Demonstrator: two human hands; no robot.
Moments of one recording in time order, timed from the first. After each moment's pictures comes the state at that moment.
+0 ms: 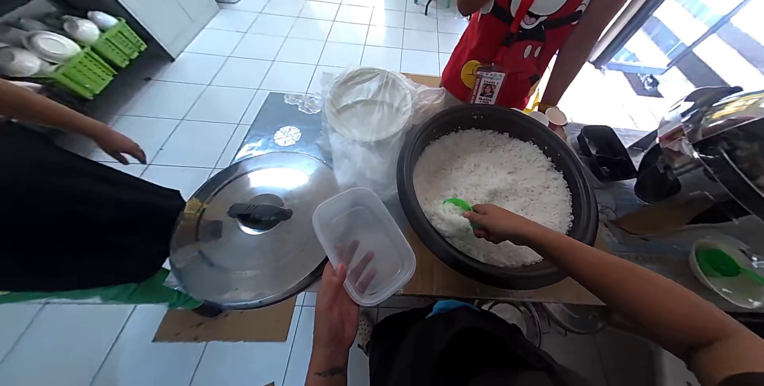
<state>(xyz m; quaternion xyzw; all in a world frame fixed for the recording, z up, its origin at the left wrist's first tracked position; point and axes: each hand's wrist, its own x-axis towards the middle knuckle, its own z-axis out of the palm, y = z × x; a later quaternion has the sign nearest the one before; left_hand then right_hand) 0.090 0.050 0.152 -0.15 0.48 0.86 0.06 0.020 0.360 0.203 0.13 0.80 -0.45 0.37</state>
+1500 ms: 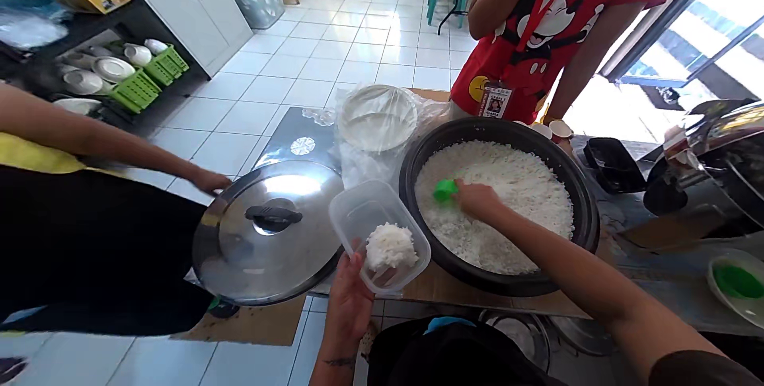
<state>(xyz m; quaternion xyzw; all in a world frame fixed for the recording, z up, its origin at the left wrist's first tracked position) 0.094 0.078 0.181 -0.13 0.47 0.87 0.06 -0.038 0.348 0.181 0.01 0.97 -0.09 0.21</state>
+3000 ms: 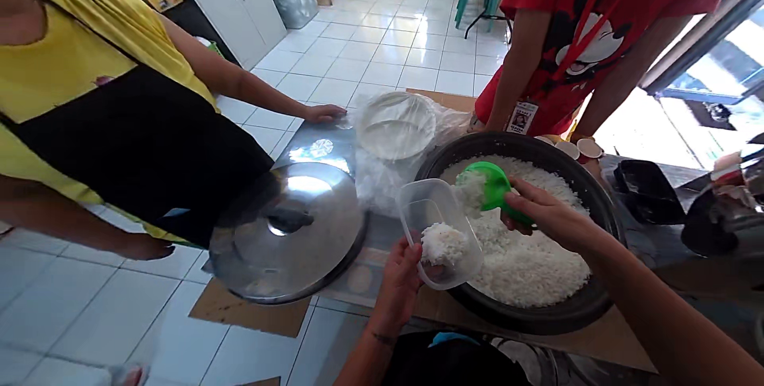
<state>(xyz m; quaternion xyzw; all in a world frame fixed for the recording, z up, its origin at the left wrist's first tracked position) 0.059 0.144 0.192 -0.12 0.48 0.86 0.15 0.009 0.394 0.281 -0.08 0.83 -0.52 0.17</state>
